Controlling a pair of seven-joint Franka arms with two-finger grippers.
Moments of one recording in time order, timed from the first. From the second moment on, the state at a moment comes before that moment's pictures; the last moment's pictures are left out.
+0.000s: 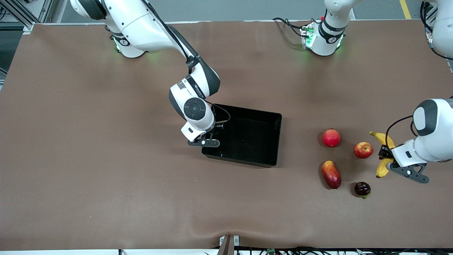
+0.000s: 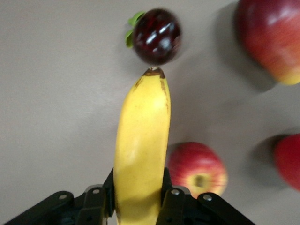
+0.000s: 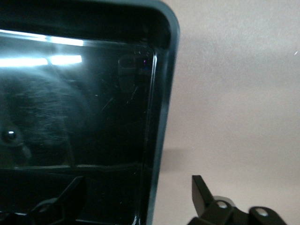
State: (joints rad) left arm 0.58 0.65 -0.50 -1.60 0.41 2.15 0.47; right arm 0.68 0.71 -0.02 -1.54 0.15 2.16 0.63
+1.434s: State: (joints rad) left arm 0.62 0.62 -0.61 -1.56 0.42 2.17 0.29; right arm 0.56 0.52 -0.04 -1.55 0.15 1.98 0.58
